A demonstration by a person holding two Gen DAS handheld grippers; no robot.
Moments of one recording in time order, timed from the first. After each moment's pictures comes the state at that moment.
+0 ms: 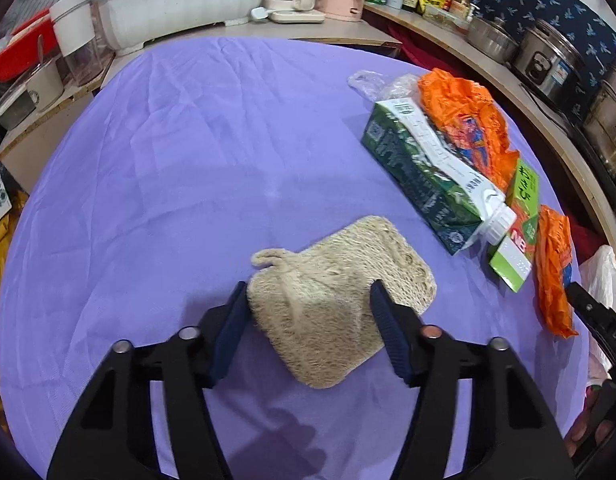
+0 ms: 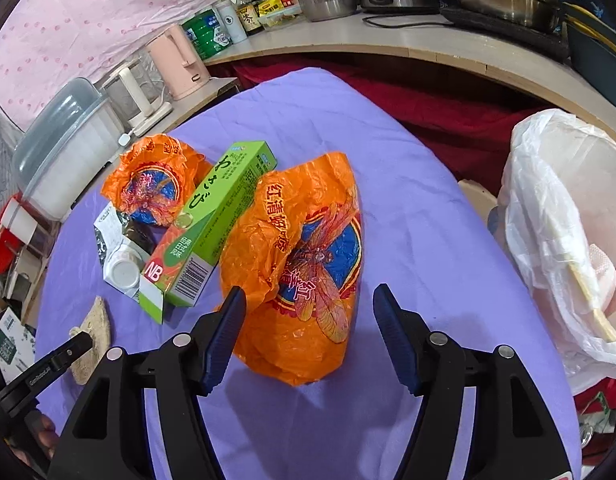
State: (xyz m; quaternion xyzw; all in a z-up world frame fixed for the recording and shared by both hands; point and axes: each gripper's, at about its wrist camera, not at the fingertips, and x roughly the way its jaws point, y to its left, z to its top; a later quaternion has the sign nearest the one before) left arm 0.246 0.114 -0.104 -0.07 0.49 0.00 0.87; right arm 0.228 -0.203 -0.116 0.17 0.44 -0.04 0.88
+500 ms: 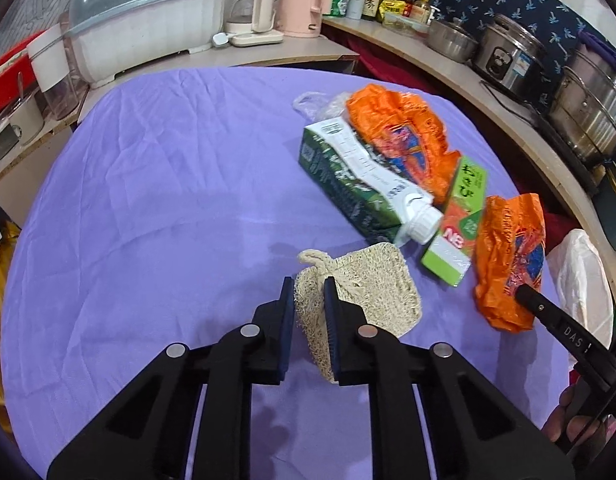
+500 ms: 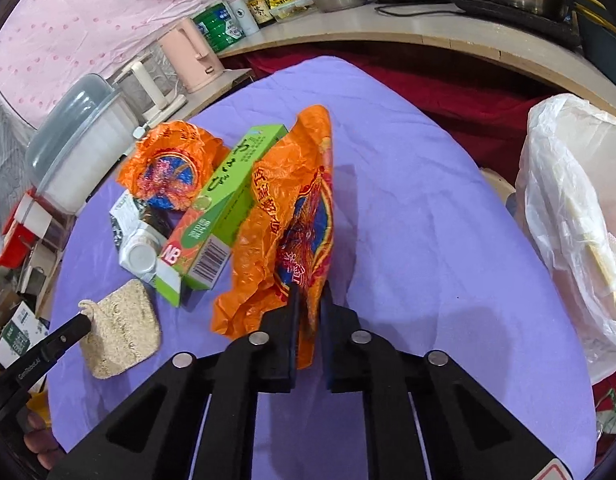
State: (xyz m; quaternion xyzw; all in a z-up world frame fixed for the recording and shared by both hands) left arm 0.234 0.085 -0.073 -0.06 0.47 -0.04 0.88; right arm 0.218 -0.197 -0.116 0.19 0.44 -0.01 0.88
